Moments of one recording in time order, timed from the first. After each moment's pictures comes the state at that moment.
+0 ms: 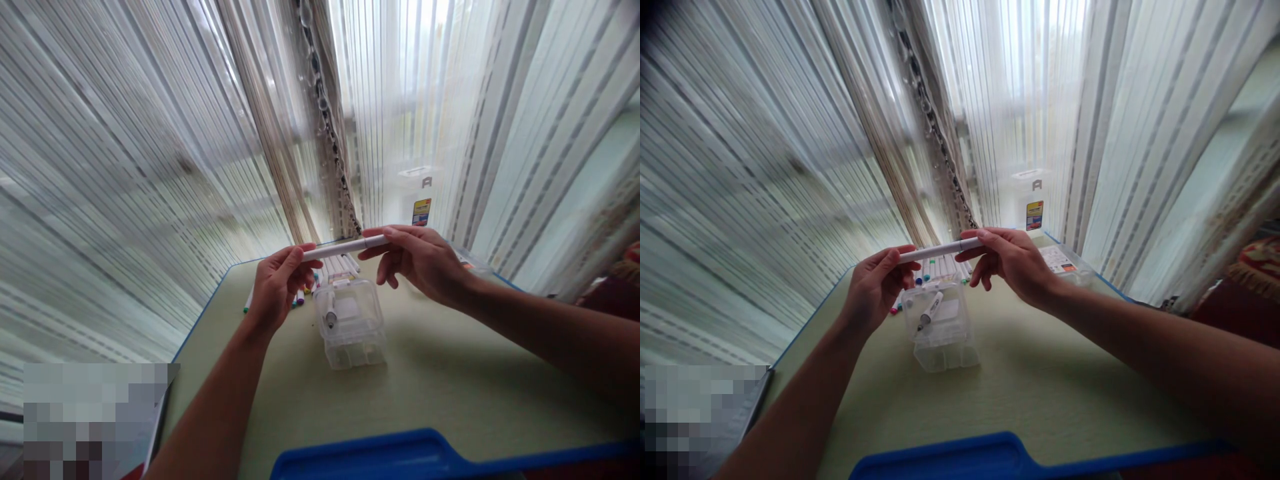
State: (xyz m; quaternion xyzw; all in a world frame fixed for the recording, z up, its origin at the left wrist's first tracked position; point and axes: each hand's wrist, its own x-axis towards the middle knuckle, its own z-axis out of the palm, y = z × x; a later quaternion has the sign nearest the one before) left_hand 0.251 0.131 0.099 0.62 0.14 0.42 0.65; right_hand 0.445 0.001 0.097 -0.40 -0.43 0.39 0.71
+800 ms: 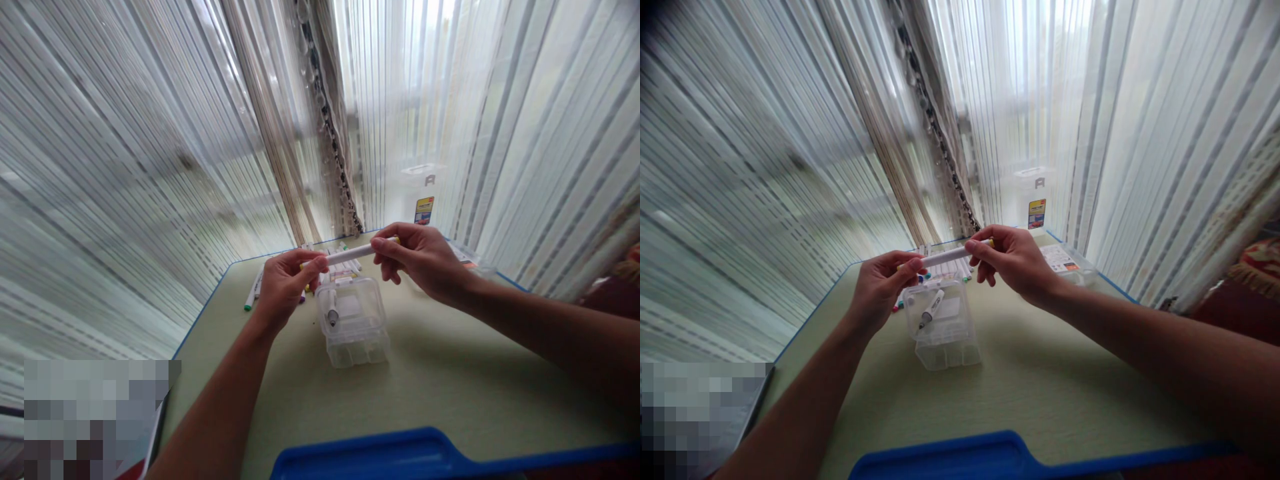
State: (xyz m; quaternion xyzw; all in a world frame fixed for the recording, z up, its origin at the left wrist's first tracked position) left_hand 0.252 0.129 0.094 0.71 0.18 0.41 0.55; right_hand 0.447 0.005 0.090 -0.45 -0.49 0.30 0.69
